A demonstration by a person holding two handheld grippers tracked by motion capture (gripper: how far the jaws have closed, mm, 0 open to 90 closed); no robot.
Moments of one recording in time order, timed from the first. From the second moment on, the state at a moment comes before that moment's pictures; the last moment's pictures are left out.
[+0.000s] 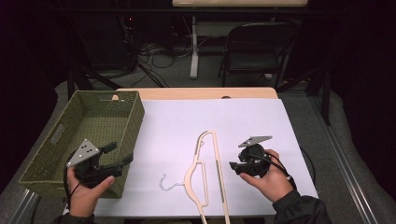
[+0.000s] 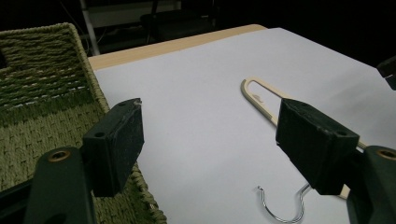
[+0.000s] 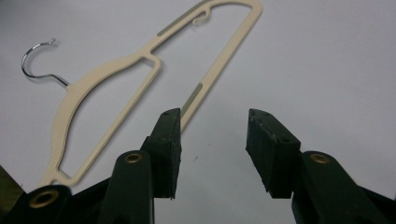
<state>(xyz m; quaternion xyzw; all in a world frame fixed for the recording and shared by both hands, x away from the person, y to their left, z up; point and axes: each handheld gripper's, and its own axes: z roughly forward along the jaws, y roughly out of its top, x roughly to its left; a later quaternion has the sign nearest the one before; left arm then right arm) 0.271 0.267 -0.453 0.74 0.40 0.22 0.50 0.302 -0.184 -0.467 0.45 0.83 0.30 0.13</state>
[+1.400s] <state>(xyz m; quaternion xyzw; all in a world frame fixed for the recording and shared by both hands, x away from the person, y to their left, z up) 0.269 0.269 -0.455 0.74 0.40 0.22 0.50 0.342 -0.160 -0.458 0.49 0.87 -0.01 -0.03</state>
